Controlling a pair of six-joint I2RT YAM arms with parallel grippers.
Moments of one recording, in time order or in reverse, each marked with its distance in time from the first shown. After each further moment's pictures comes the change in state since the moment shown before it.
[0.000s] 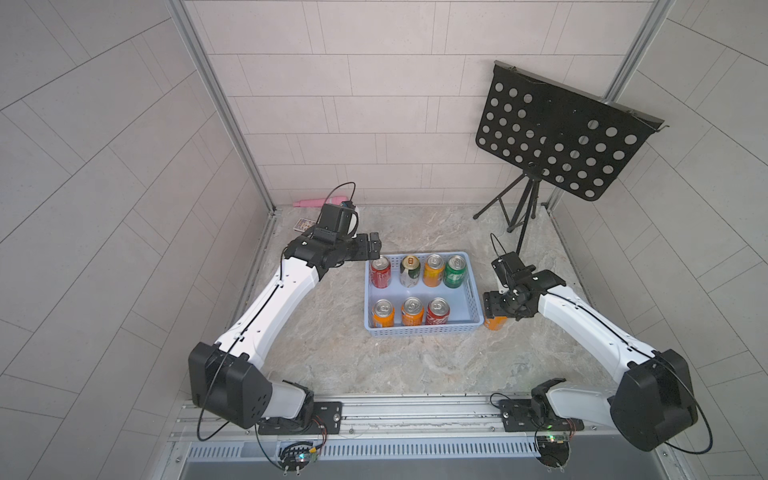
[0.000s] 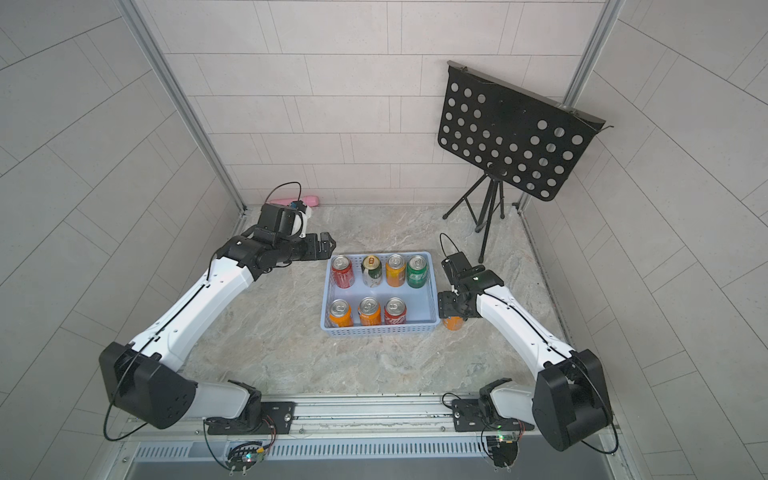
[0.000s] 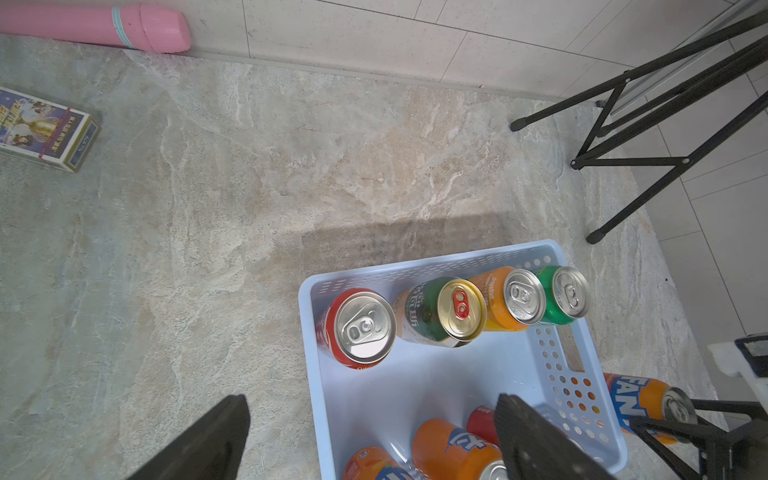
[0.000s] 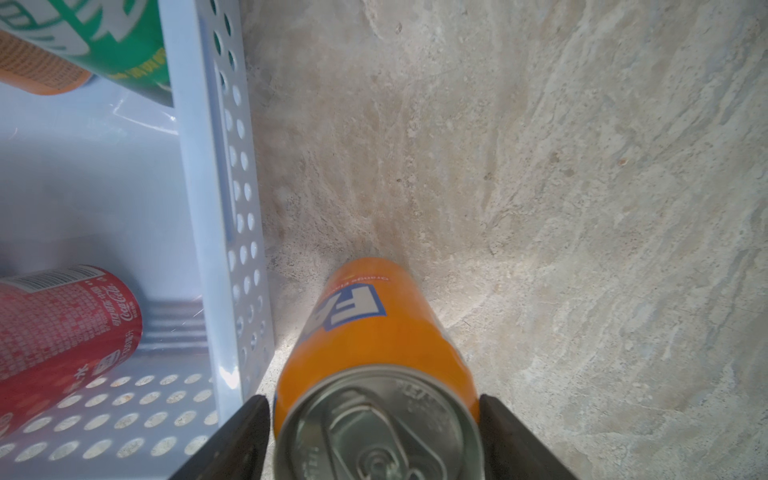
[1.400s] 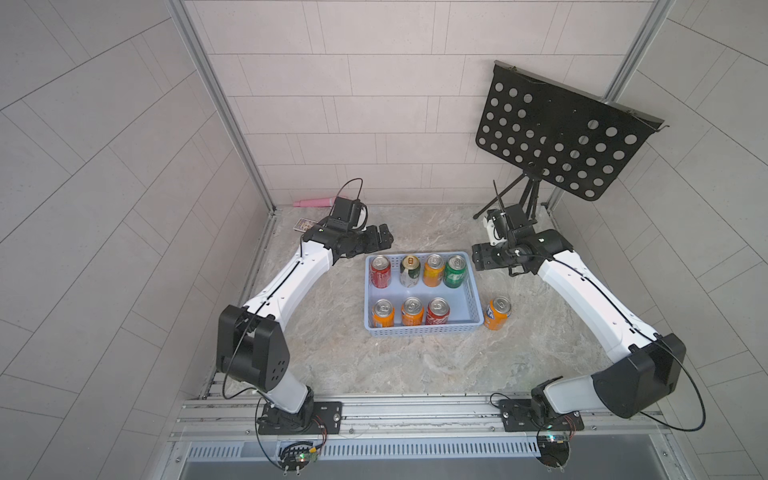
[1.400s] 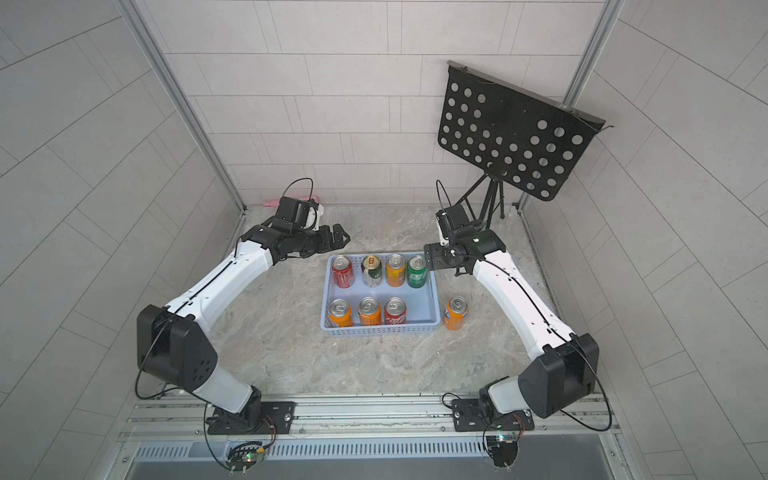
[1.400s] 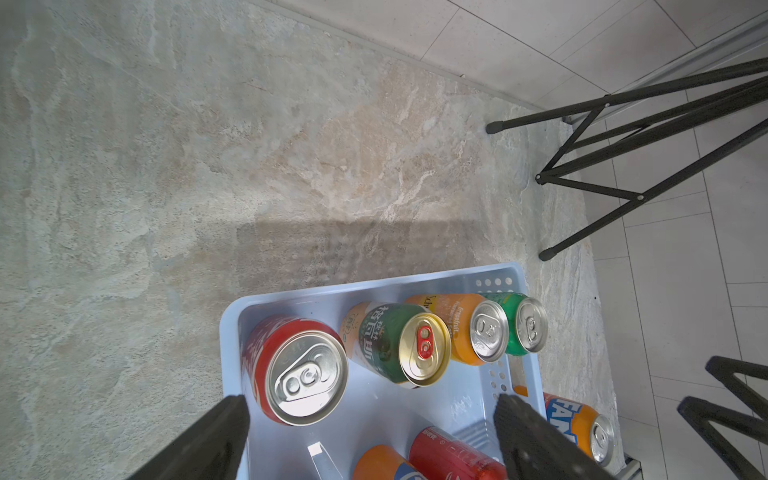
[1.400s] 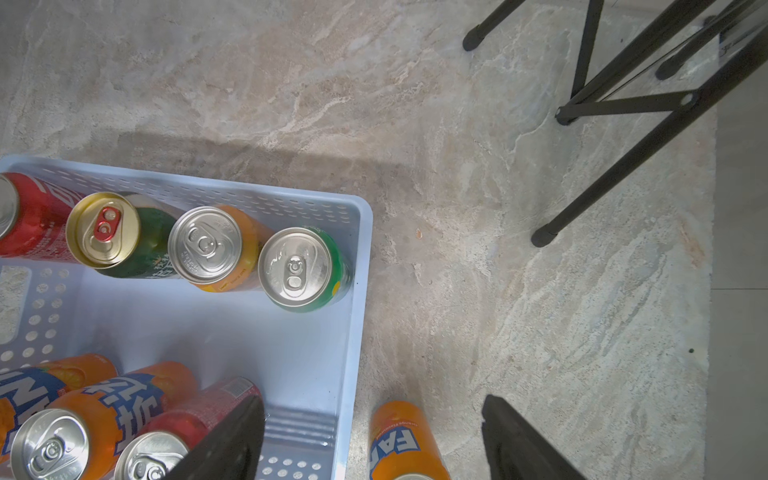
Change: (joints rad) left arm 0.021 0.202 0.075 0.076 0.154 -0.143; right arm 0.013 0.174 0.493 -0.010 -0.003 -0.147
